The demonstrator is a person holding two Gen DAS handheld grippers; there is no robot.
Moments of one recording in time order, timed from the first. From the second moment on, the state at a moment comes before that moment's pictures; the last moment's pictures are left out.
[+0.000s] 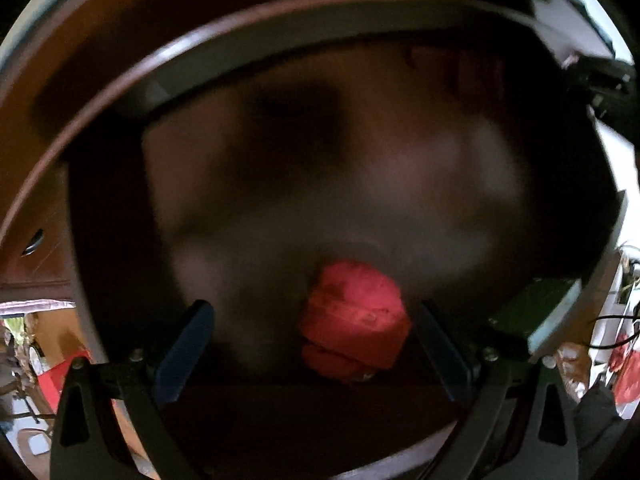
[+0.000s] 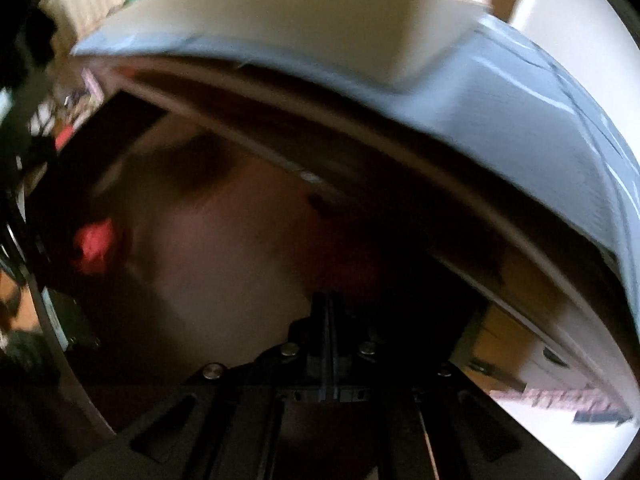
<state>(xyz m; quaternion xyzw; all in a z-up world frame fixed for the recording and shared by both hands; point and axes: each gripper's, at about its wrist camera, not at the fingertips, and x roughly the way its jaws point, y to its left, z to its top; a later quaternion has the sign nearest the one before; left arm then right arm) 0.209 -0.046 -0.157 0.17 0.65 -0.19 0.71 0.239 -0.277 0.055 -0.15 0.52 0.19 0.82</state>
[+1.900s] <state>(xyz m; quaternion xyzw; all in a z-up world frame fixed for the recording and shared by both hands) 0.230 -0.010 -0.185 -0.06 0.64 -0.21 0.73 0.252 -0.294 0.070 -0.14 0.53 0.32 0.77</state>
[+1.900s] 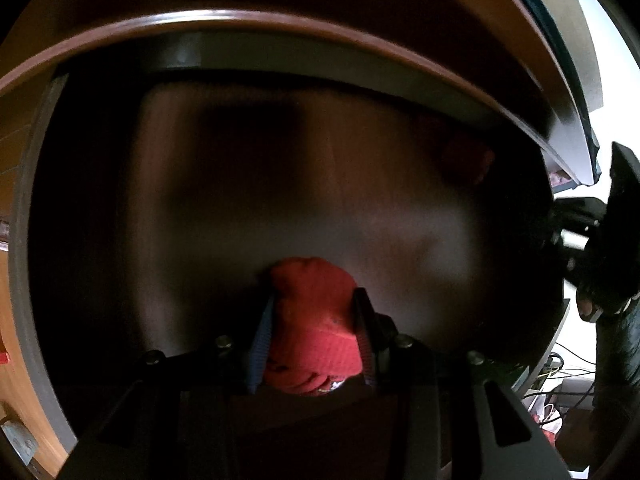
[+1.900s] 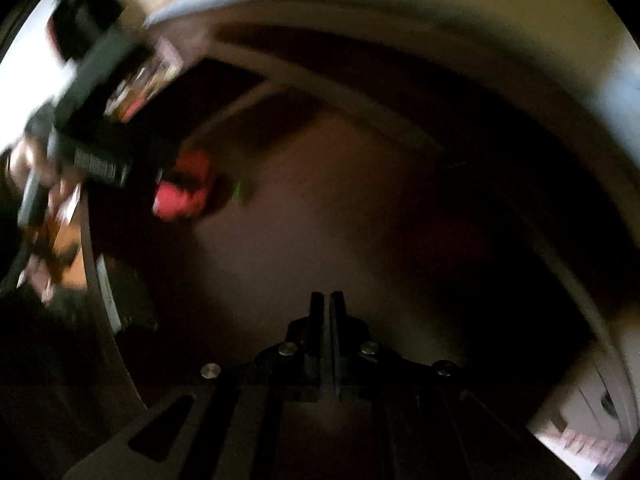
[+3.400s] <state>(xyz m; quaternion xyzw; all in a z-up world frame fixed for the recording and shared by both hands) 0.236 -0.038 -0.191 -0.04 0.64 -0.20 0.74 0.241 -0.189 -0.102 -0.38 0.52 0.26 0.72</state>
